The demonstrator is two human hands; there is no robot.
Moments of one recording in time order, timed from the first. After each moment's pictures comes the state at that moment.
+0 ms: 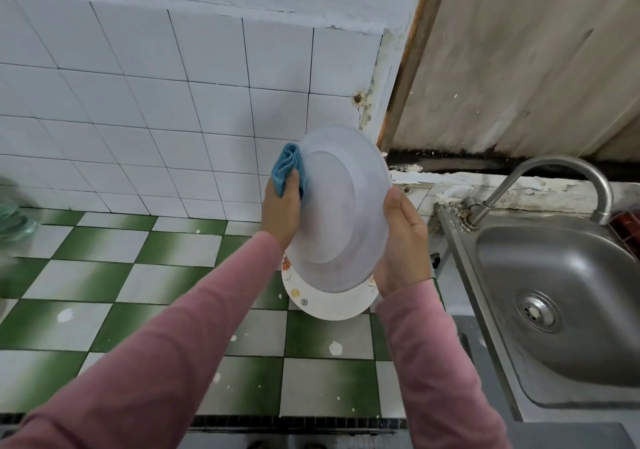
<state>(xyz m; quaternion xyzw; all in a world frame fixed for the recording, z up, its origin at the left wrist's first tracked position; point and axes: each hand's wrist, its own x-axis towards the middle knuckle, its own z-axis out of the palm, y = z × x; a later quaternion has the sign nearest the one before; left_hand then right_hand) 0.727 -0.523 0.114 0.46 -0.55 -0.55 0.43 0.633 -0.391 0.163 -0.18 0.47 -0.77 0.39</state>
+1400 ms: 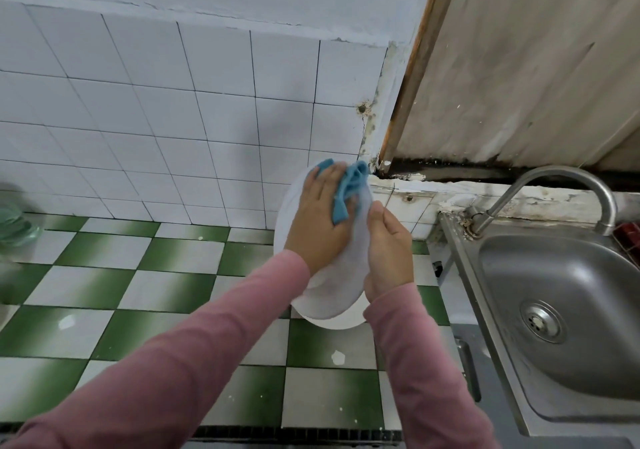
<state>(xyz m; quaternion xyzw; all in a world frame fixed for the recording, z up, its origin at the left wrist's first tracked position) 0.712 -0.493 0.127 0.33 -0.80 -0.31 0.39 0.651 -0.409 0.160 -0.17 0.55 -0.73 0.36</state>
